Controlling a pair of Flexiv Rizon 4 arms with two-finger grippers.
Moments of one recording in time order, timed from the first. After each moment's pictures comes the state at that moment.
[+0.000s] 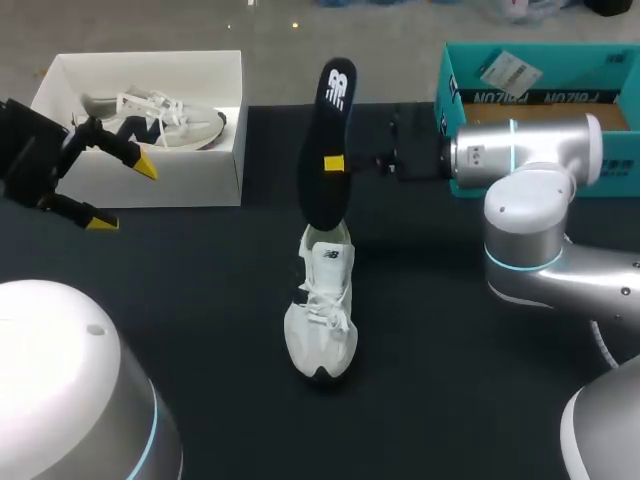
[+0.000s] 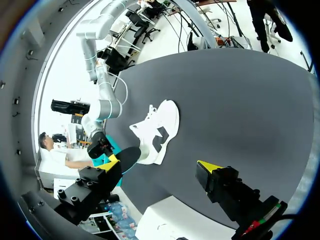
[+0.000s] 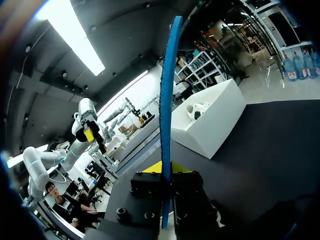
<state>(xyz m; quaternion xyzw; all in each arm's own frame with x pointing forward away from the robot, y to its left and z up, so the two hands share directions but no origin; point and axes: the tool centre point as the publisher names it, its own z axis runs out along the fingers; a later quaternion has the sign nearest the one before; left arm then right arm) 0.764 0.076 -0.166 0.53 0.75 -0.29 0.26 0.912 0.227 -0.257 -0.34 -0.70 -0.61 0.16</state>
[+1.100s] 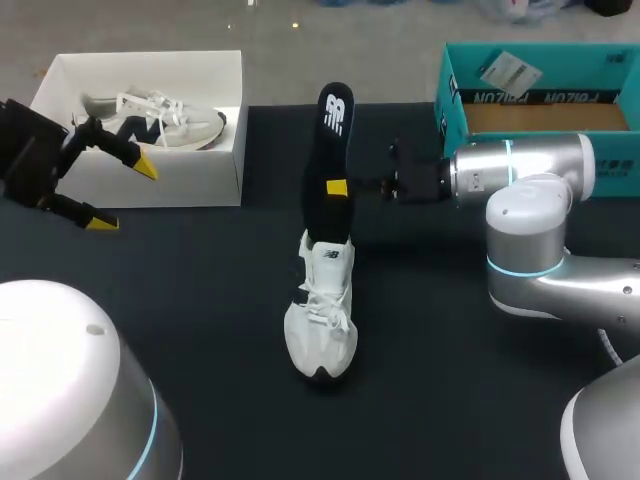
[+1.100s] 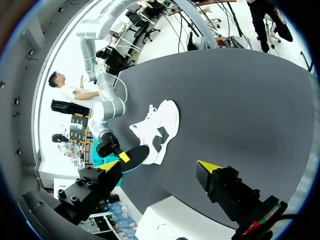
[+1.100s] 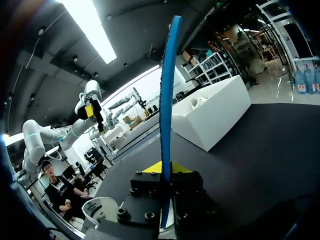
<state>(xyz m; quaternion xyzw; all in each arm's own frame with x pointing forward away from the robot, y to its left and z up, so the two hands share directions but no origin) 0.764 0.077 -0.166 0.53 0.75 -0.29 0.26 0.902 0.223 -0.304 -0.27 -0.73 -0.61 0.14</state>
